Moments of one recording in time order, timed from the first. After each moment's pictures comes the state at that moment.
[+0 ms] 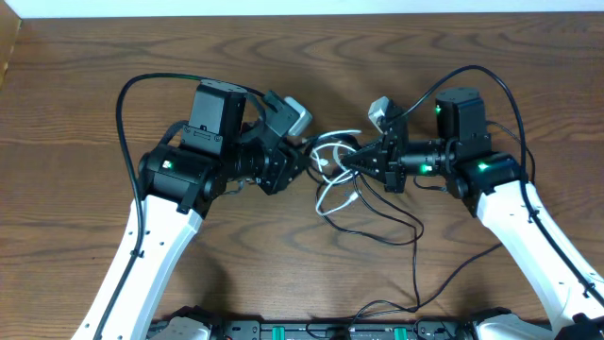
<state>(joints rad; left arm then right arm) -0.34 1.29 1.28 -0.92 0.44 0.20 0.28 1.38 0.97 -0.32 -1.04 -0.11</state>
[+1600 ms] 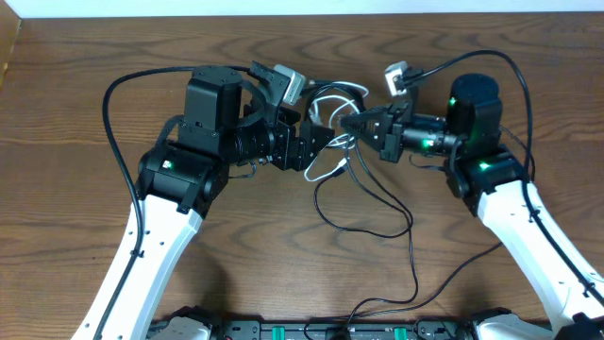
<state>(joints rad) -0.34 1.29 1.28 -0.66 0.60 -0.12 0.30 1.38 0.97 0.11 -0.98 0.44</state>
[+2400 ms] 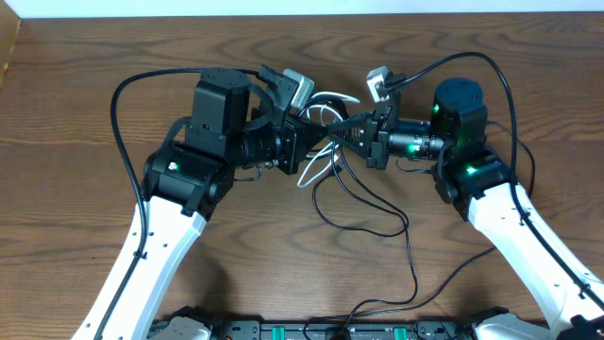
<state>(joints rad) -0.37 1.29 1.28 -0.66 0.61 -0.12 0.36 1.39 0.97 0.14 -0.98 0.46</state>
